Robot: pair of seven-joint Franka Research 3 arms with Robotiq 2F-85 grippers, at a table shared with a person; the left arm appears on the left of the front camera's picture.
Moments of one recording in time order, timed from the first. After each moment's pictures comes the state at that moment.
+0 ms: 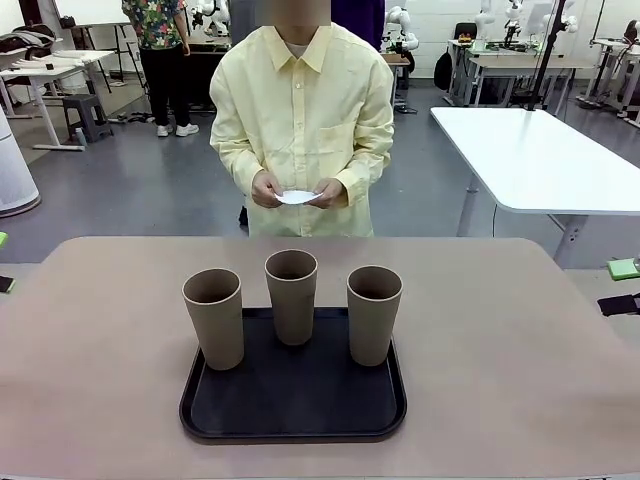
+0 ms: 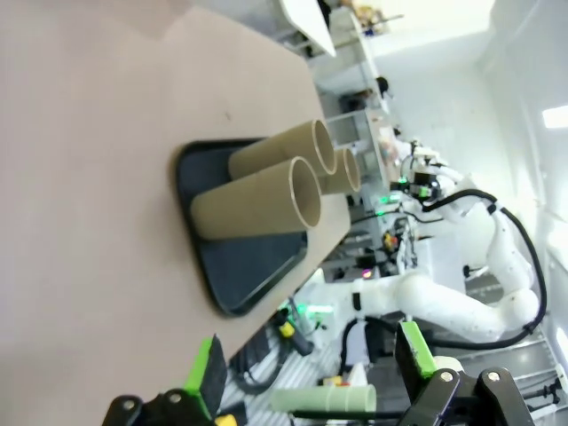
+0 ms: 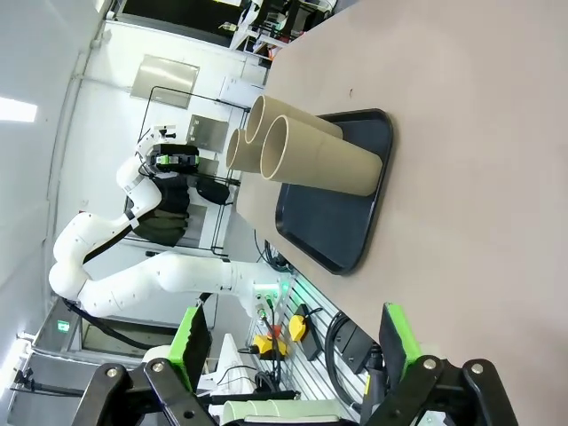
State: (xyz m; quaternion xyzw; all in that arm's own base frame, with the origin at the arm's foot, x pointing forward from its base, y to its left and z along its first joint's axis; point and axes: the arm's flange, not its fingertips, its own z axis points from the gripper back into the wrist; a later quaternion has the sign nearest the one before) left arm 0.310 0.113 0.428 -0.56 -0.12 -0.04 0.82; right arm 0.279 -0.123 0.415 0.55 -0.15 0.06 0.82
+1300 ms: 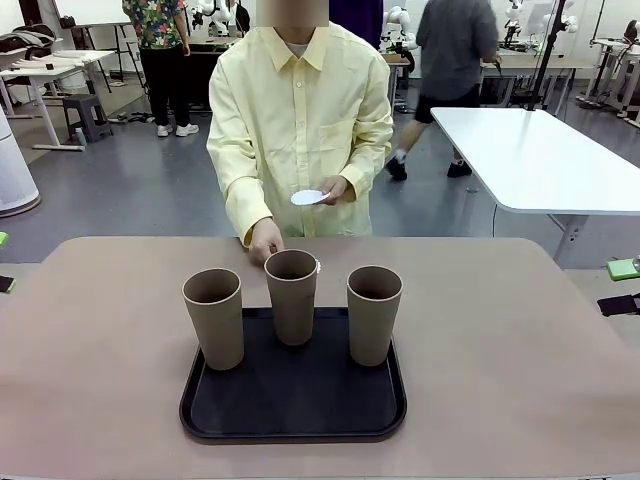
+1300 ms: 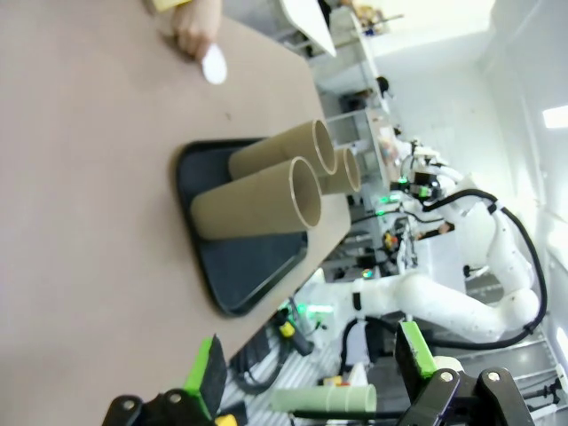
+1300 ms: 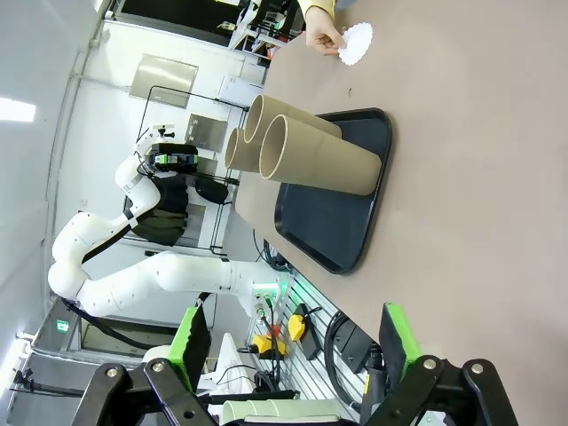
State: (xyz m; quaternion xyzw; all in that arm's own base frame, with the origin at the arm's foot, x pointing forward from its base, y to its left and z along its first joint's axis) left arm 0.310 0.113 0.429 -0.56 -0.12 -0.04 0.82; right arm 0.279 -0.122 0.415 0.55 -0.15 0.06 0.82
